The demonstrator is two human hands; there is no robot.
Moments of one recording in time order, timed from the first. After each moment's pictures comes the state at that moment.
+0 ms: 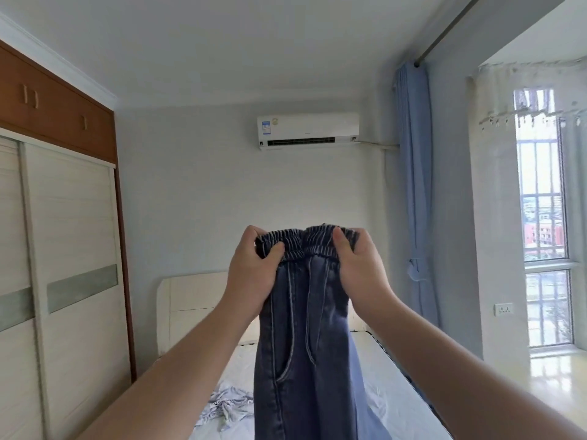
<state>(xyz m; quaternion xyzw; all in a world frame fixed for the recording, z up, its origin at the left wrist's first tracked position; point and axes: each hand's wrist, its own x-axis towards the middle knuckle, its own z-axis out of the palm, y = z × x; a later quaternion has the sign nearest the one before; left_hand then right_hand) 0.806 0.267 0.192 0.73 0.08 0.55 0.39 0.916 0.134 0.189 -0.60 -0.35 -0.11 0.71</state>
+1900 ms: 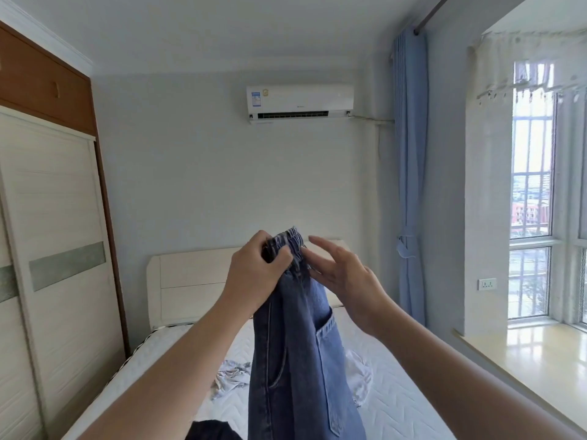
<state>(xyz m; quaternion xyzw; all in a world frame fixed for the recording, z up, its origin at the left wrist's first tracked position) 0.824 0.266 0.154 0.81 0.13 0.52 0.26 0.934 0.126 0.131 -0.46 -0.49 0.21 0.71</state>
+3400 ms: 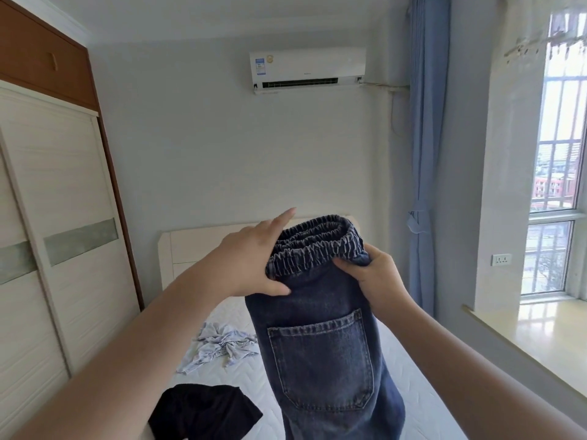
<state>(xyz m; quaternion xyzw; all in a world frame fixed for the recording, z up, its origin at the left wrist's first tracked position) 0.805 0.283 0.159 0.97 0.12 0.18 -0.09 0.989 0.138 0.075 -0.53 -0.38 0.07 0.76</state>
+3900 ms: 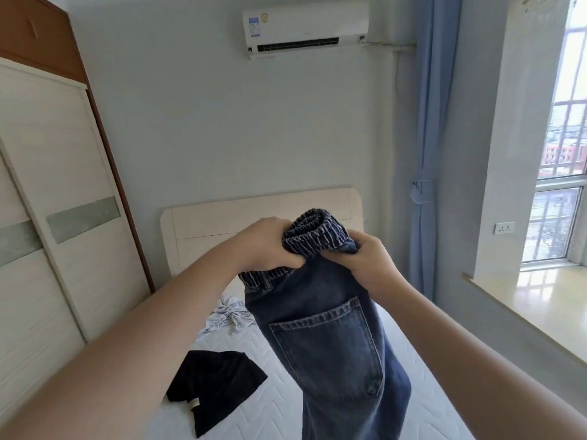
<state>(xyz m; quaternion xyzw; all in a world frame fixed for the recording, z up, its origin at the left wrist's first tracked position) 0.845 0.271 0.135 0.97 0.15 0.14 0.14 0.994 0.137 0.049 -0.60 -0.42 0.07 0.68</state>
